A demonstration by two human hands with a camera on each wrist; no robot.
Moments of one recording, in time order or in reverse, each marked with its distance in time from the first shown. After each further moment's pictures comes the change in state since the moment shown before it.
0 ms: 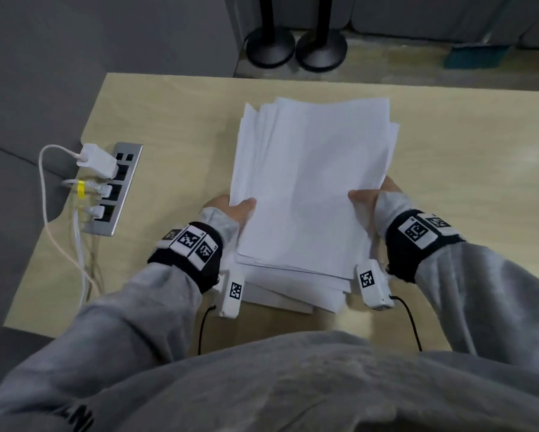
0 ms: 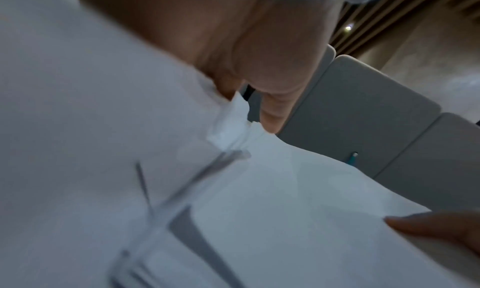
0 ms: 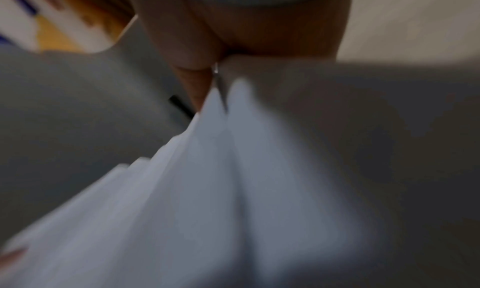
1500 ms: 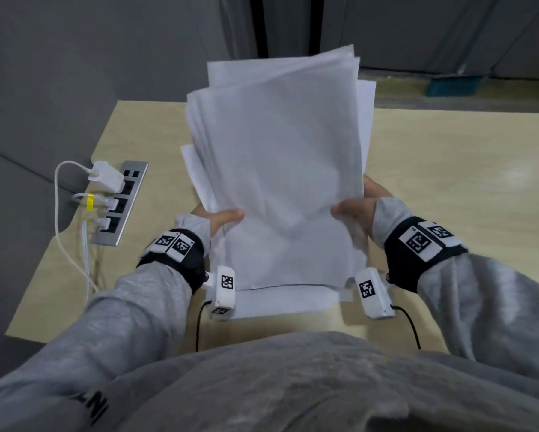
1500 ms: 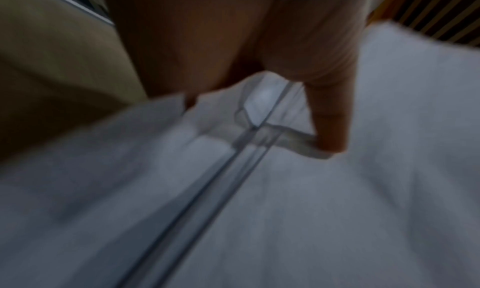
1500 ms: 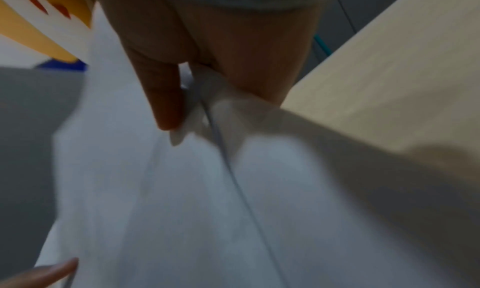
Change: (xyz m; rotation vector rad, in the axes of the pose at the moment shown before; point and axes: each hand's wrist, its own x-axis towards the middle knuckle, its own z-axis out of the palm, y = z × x) left_hand 0.011 -0.030 -0.013 -0.265 0.022 0.078; right_hand -0.061 -0.011 -0.013 0.144 -0.182 -0.264
